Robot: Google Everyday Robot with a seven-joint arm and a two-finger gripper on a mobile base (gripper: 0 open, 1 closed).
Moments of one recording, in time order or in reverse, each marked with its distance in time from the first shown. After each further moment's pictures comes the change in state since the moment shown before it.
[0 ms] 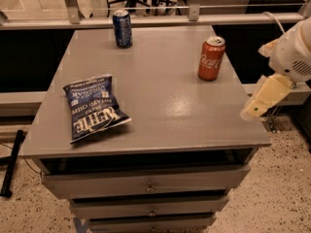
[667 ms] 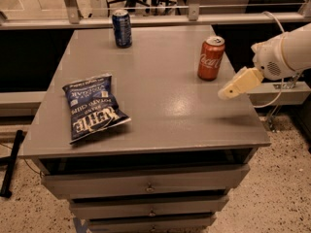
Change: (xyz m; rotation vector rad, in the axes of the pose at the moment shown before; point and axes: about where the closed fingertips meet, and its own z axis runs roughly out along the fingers) arm -0.012 -0.072 0.064 0.120 -0.239 0.188
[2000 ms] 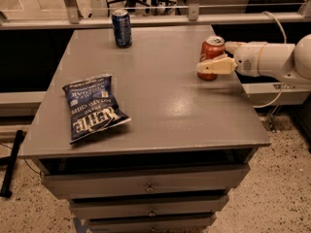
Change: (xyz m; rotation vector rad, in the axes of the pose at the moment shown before) arm -0.051 -0.055 0.082 -0.026 -0.487 0.208
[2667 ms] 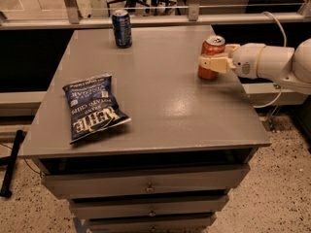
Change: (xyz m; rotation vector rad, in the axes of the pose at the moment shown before) arm -0.008 0.017 0.002 -0.068 -0.076 -0.020
